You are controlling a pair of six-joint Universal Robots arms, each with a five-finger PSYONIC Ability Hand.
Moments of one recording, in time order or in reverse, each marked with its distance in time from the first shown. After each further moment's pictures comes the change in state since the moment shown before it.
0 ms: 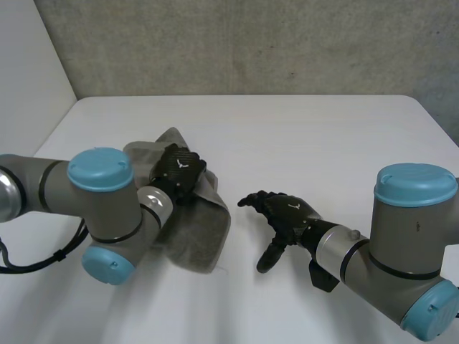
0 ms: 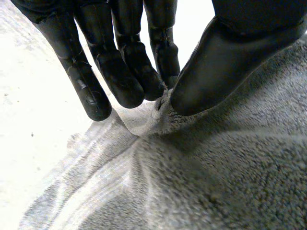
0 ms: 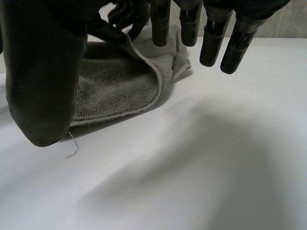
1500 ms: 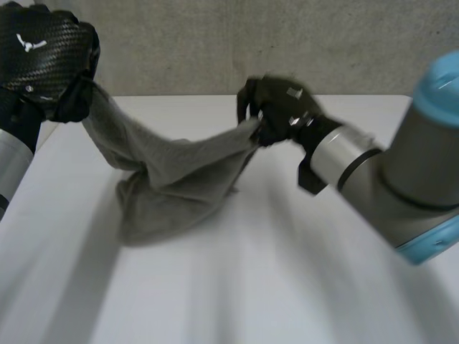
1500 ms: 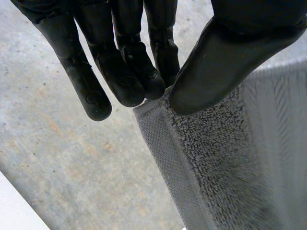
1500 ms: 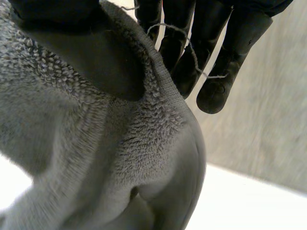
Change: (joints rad) left arm 0.162 0.892 -0.315 -0.100 0.014 -0.187; right arm 0.055 -0.130 -0.346 -0.005 0.078 0.093; left_hand 0.000 0.011 0.010 0.005 0.000; right_hand 1.096 1.064 1.093 1.087 1.099
